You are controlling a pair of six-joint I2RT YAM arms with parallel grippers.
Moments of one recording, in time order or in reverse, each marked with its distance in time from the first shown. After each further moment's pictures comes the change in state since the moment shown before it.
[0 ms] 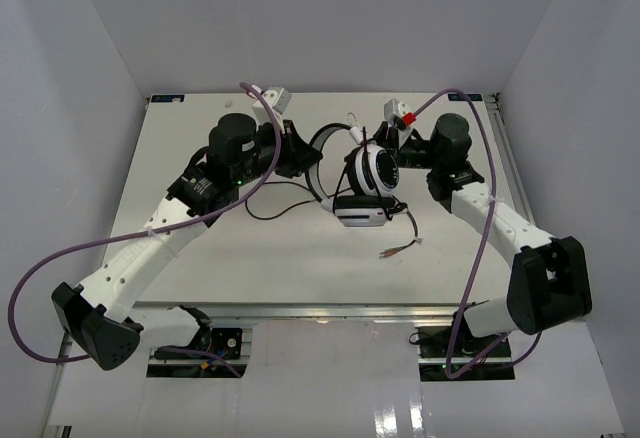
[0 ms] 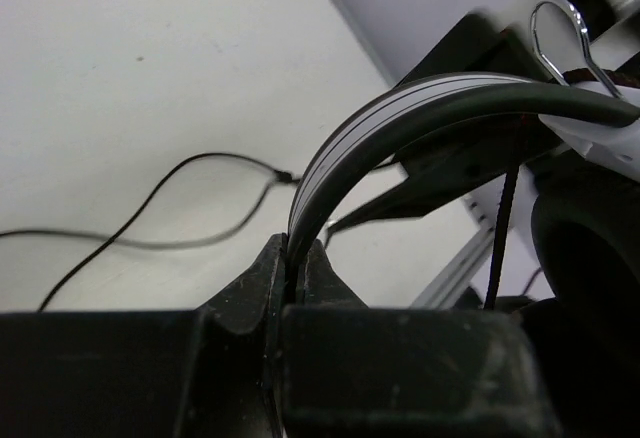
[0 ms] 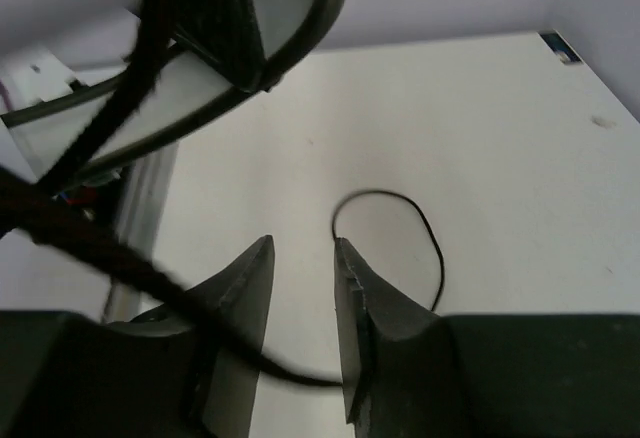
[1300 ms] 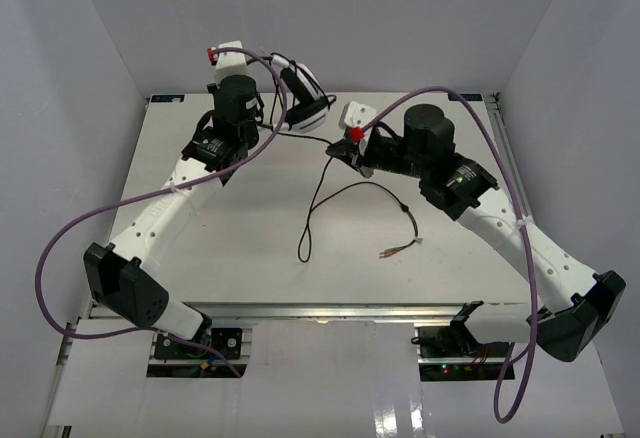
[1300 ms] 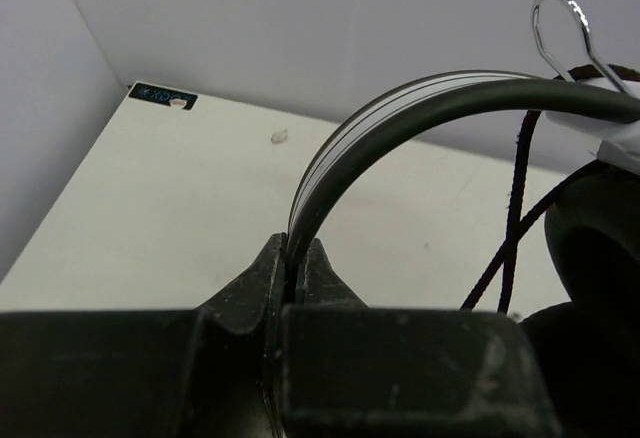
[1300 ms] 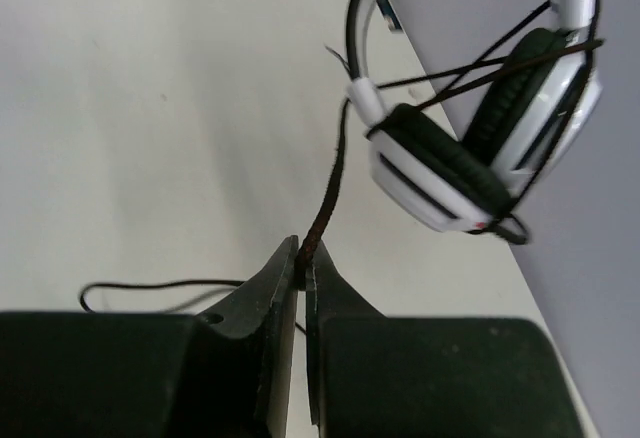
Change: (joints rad) left arm 0.147 0.244 0.210 0.109 -0.926 0.288; right arm 0.341 -0.141 0.347 -0.706 0.674 -0.487
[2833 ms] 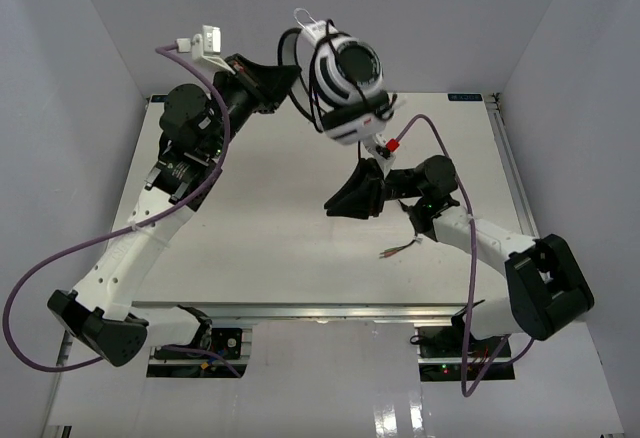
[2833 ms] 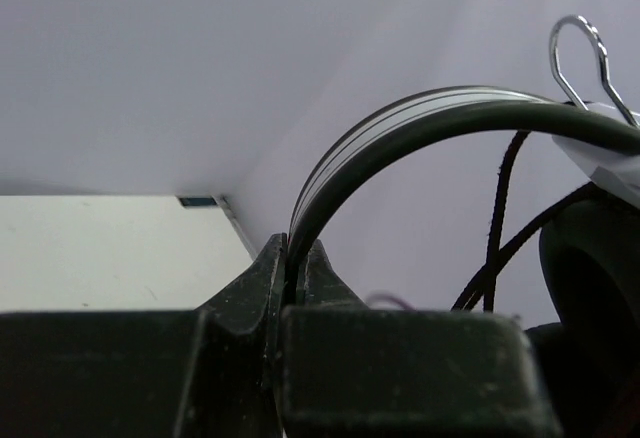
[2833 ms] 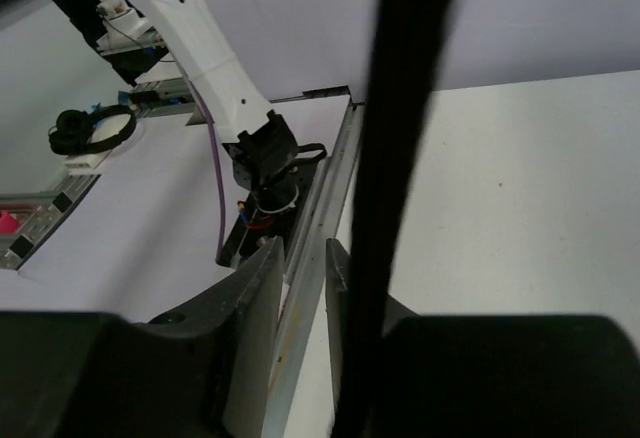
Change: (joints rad) left arm -0.032 -0.212 -0.049 0.280 0.932 -0.542; right arm -0.166 0.163 -0.557 1.336 -0.733 1.066
